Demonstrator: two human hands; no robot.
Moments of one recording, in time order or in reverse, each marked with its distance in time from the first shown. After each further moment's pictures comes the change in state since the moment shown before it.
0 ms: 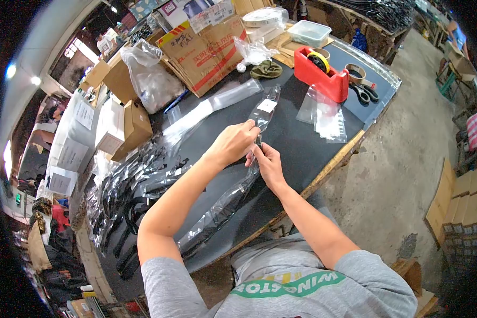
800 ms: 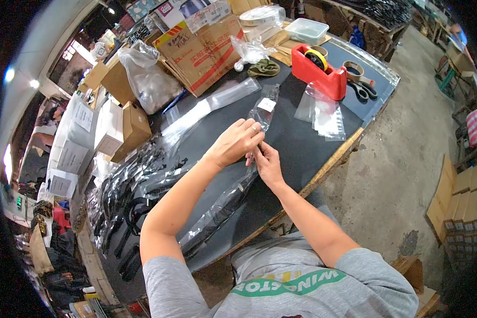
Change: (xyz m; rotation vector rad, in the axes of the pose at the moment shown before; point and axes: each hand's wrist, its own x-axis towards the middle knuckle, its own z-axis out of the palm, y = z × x) left_hand 0.004 -0.001 0.004 0.117 0.191 0.317; right_hand 0.001 0.008 -0.004 0.027 -0.050 -0.083
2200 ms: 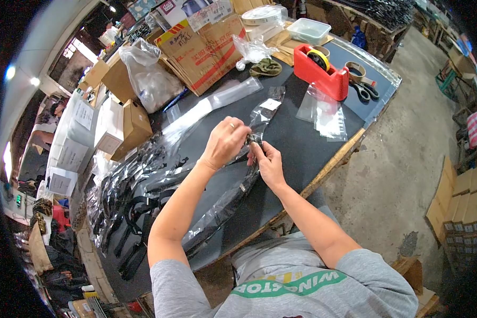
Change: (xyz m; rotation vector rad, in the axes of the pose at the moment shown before) left_hand -0.026 -0.003 0.008 -0.093 0.351 -0.285; right_hand -0.001 -0.008 0.008 -0.118 0.117 0.020
